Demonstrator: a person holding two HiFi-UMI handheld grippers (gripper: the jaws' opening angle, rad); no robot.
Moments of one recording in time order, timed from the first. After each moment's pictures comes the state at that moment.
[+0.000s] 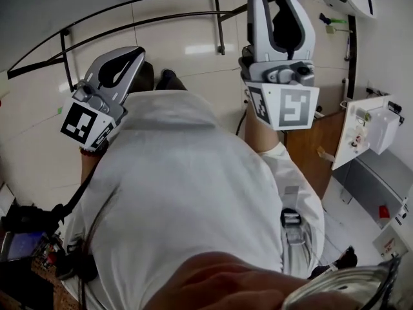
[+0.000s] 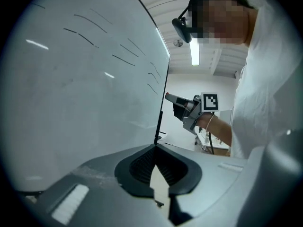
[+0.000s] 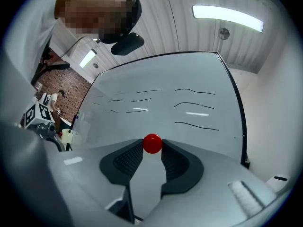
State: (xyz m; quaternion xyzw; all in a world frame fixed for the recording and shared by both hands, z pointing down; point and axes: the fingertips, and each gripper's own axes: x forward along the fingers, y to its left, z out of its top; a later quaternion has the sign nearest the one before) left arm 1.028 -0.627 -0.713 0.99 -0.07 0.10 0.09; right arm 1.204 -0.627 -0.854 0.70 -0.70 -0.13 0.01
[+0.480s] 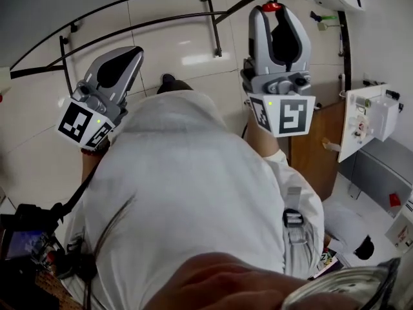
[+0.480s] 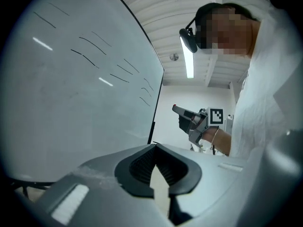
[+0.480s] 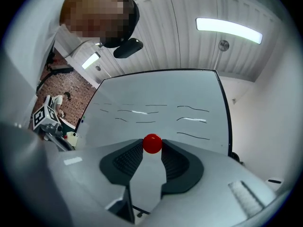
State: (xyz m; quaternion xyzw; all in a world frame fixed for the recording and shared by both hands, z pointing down) left arm 0.984 -0.589 -0.740 0.99 -0.05 0.03 0.11; right arm 1.156 -0.548 -0.864 0.71 -0.69 -0.15 0.00
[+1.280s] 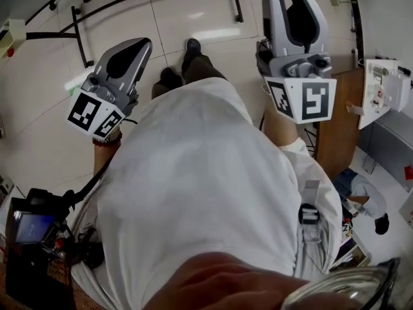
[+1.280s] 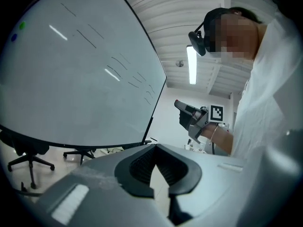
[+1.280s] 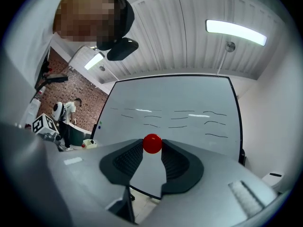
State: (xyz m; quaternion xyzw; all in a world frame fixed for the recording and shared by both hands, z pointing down) left arm 0.806 -0.537 -0.720 0.98 -0.05 0.03 0.18; right arm 0.982 -0.508 -0.874 0.70 -0.70 -0.13 0.01
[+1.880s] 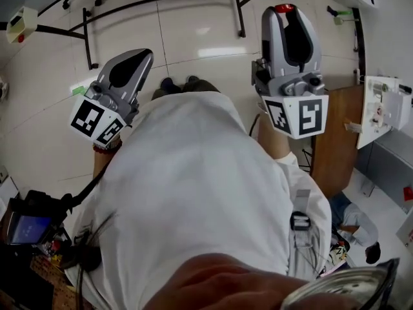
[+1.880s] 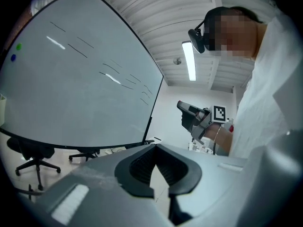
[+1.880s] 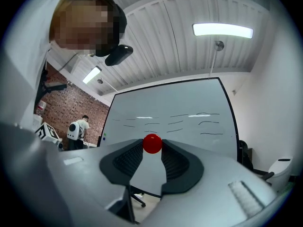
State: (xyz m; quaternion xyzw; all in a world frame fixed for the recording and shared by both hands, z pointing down) left arm 0.820 -0.482 -0.722 0.99 -0.07 0.05 0.15; right arm 1.004 -0.441 -0.867 0.69 -0.71 -0.11 -0.05
